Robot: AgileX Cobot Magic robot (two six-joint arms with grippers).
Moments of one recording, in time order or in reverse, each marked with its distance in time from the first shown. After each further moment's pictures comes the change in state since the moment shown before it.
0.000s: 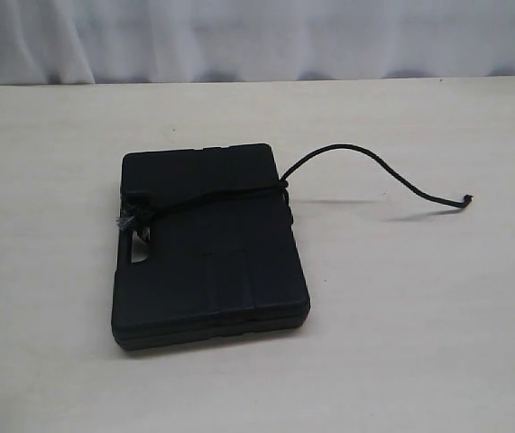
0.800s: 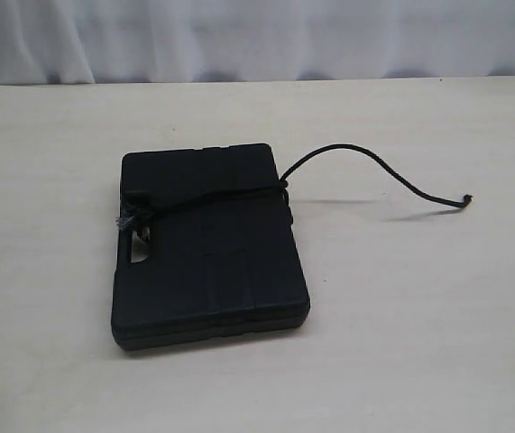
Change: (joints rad) left arm 0.000 0.000 0.001 0.041 0.155 -0.029; right arm 0.000 0.000 0.000 0.000 0.000 0.000
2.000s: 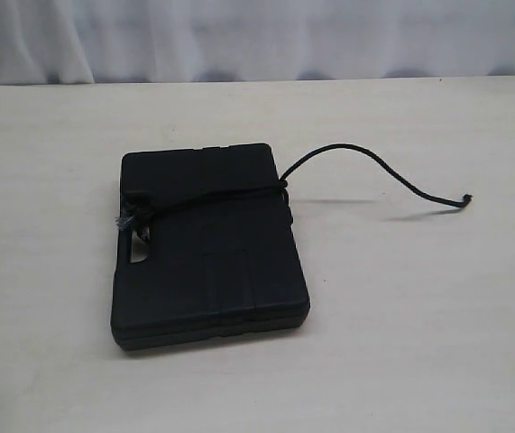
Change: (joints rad) left arm 0.000 0.000 0.000 0.002 0.002 0.000; right arm -0.047 -0.023 0.228 -1.114 -0.113 0.932
